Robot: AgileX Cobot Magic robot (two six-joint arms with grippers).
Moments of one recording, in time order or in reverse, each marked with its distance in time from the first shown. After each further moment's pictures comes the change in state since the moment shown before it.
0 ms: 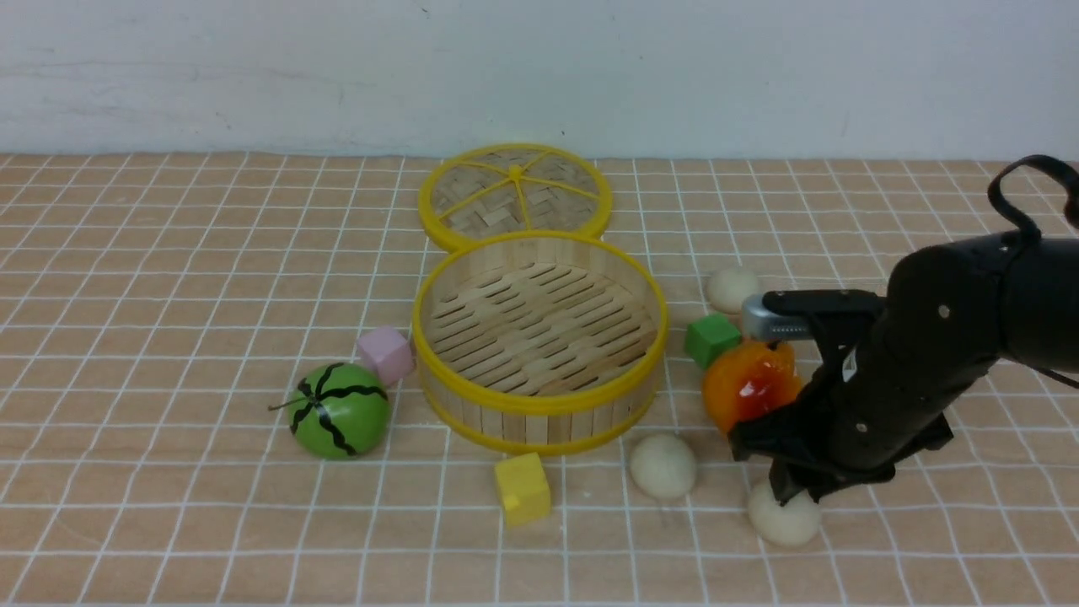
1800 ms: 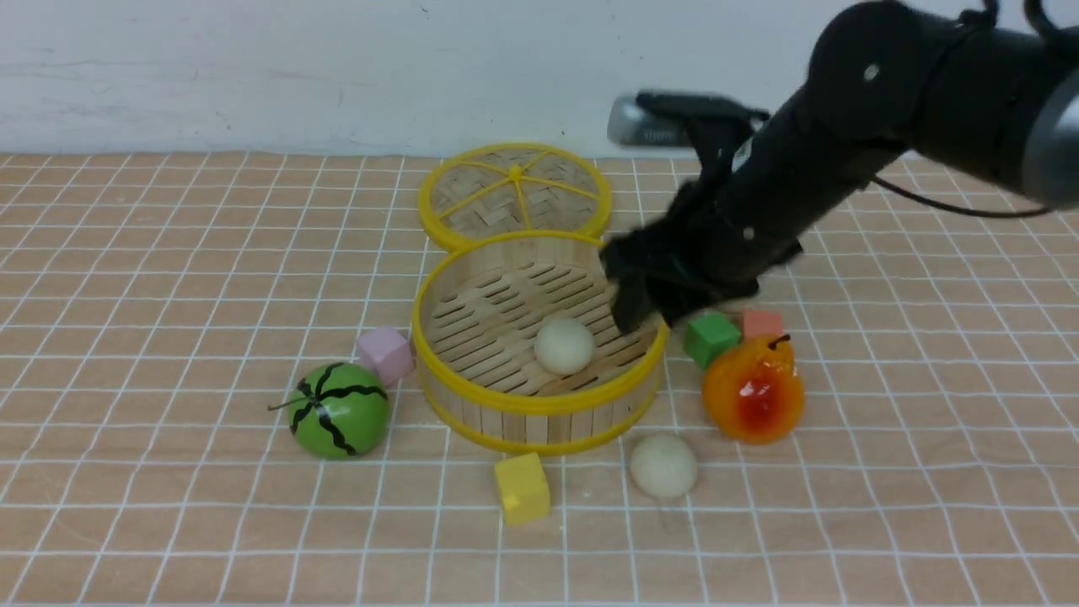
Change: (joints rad) right arm 0.111 0.118 -0.516 0.133 0.277 -0.164; left arm 0.000 0.000 0.000 0.000 0.000 -0.001
